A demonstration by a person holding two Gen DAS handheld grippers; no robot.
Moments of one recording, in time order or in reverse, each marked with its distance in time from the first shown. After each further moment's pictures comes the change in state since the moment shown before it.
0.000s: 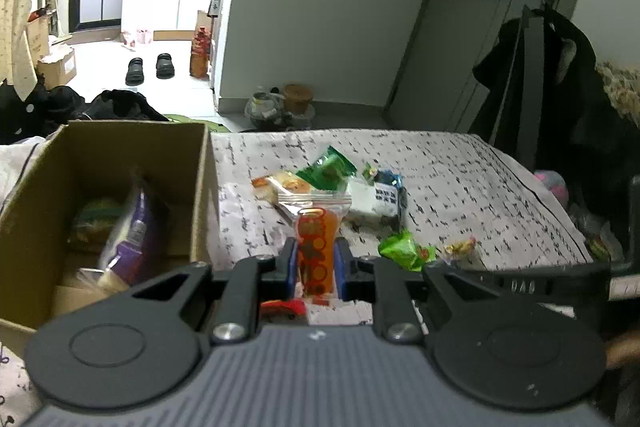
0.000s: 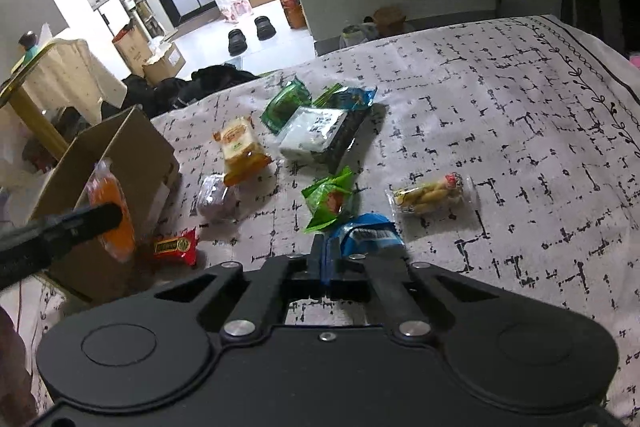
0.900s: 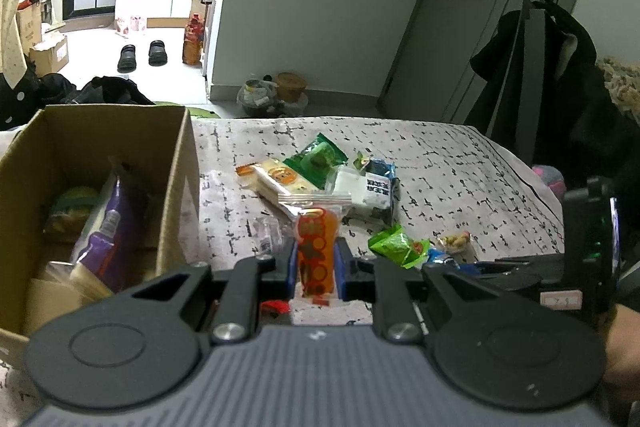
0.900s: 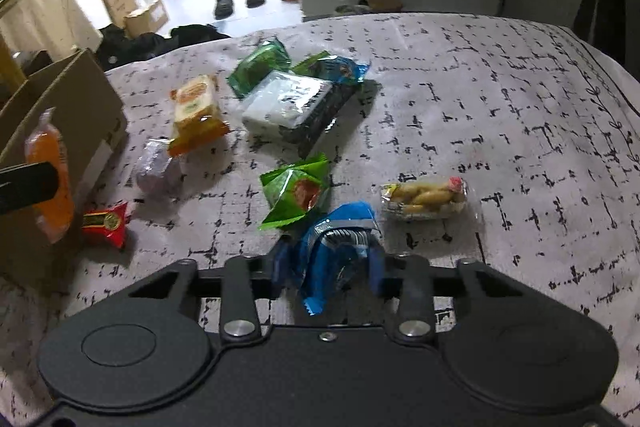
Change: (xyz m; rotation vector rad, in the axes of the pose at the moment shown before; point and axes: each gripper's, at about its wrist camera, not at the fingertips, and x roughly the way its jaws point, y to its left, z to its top) left arm 0.020 -0.006 -0.003 -0.010 0.039 -0.028; right arm 0.045 -0.002 0.000 -0.138 0.039 -0.082
